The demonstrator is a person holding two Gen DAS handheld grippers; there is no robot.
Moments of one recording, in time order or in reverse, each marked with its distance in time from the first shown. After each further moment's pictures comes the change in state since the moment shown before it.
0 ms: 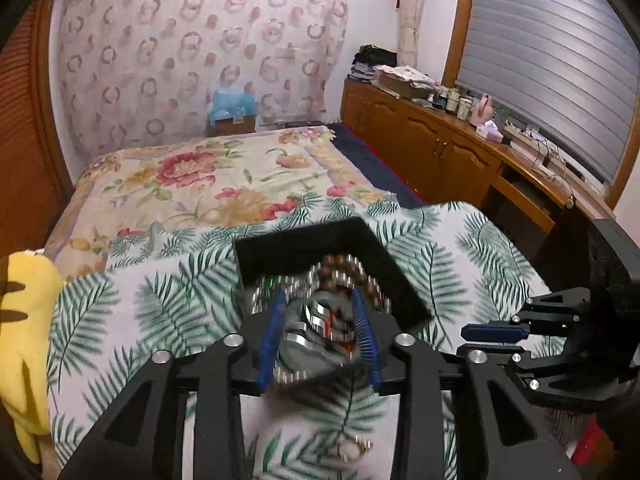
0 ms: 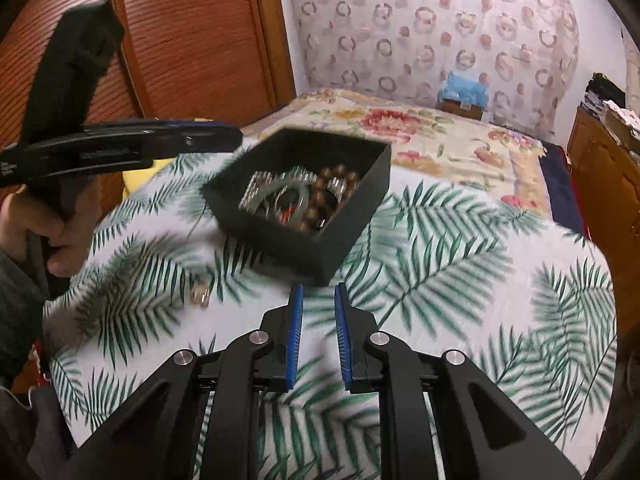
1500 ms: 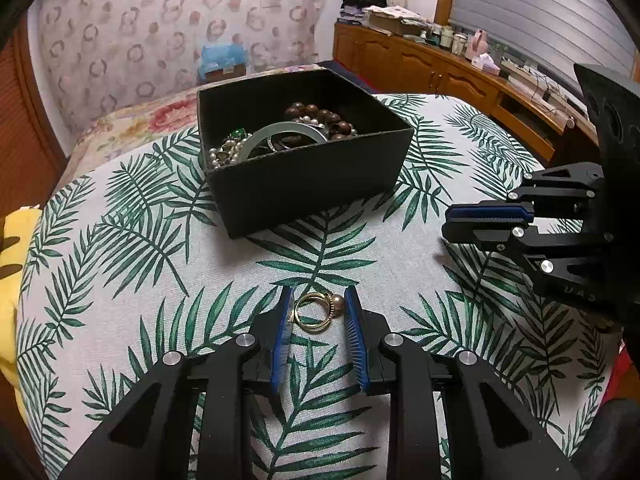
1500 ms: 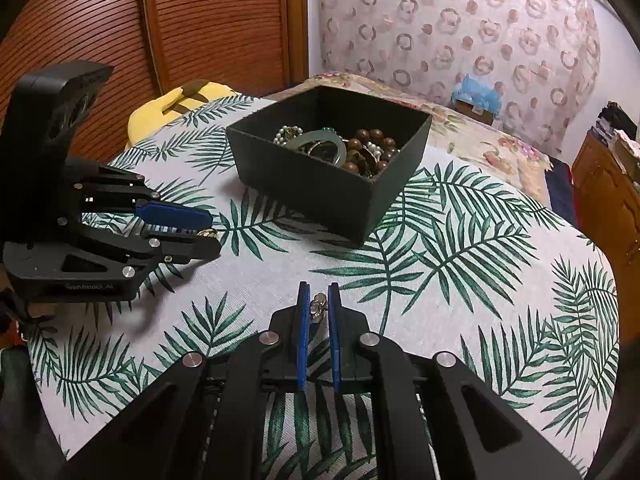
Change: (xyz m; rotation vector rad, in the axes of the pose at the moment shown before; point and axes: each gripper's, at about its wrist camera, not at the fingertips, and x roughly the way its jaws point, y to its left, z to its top) left arm 0.006 -0.028 -0.099 0.070 0.190 0.019; right arm 0.016 0.029 -0.019 -0.113 0.049 -0.032
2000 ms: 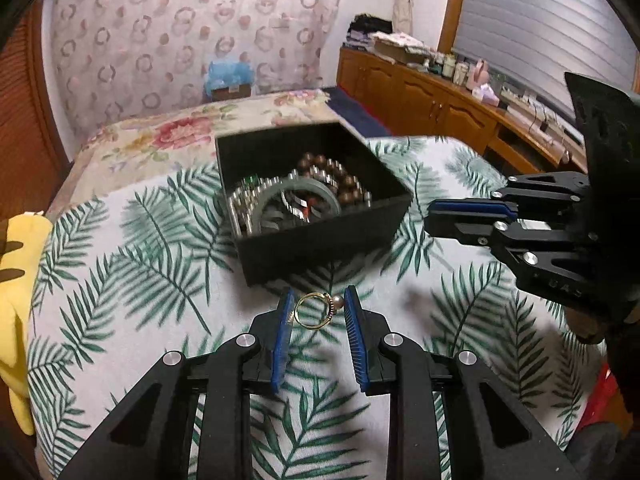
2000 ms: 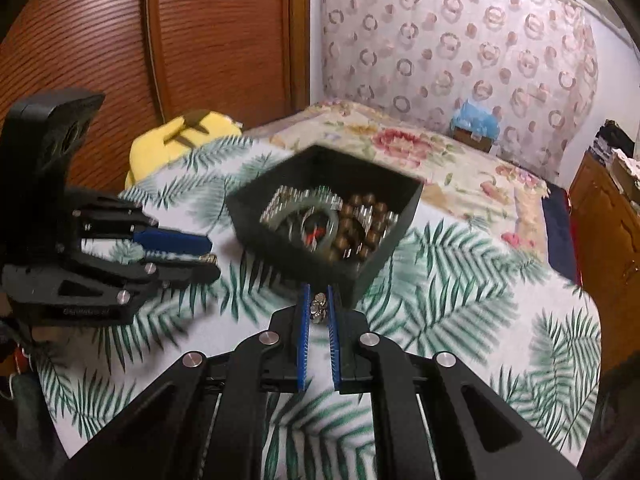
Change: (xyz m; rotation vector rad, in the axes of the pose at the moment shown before) left arm -0.027 0.012 0.027 -0.050 -0.097 -0.023; right arm -0.017 -0.008 0.045 -0.010 -0.102 -0.003
